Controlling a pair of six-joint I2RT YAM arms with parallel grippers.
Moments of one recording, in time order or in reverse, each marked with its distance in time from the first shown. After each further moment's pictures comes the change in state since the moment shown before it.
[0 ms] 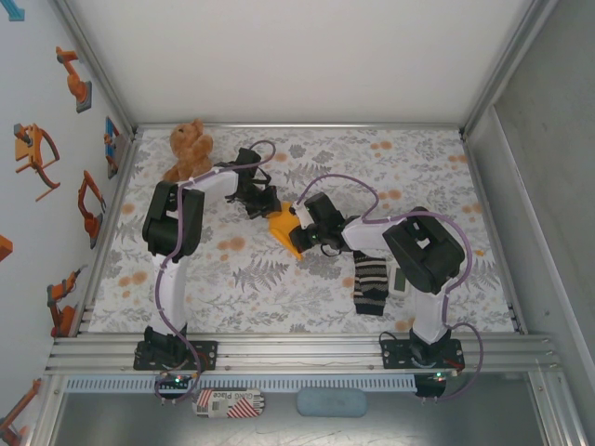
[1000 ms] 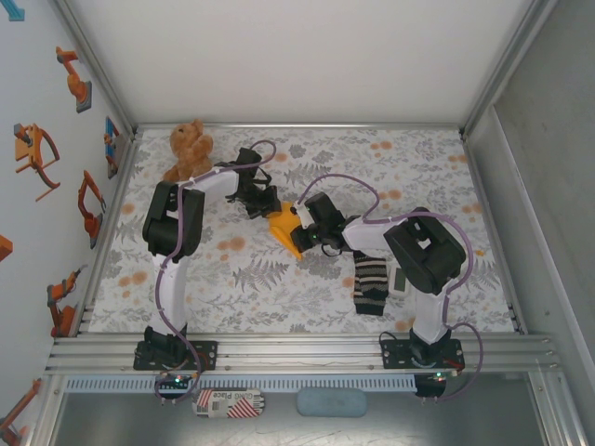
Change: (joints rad) left arm -0.004 0.000 0.002 -0.004 -0.008 0.003; right arm -0.001 -0.008 0.000 -0.019 0.019 0.010
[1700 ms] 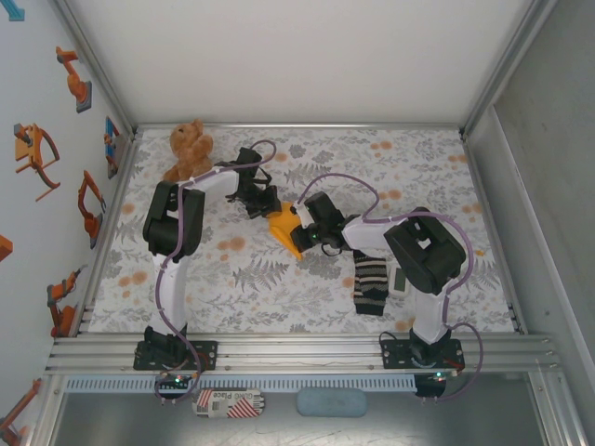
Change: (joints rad) left arm 0.000 0.003 0.008 -0.009 0.000 0.000; right arm -0.001 0.000 0.012 -0.020 0.000 0.000
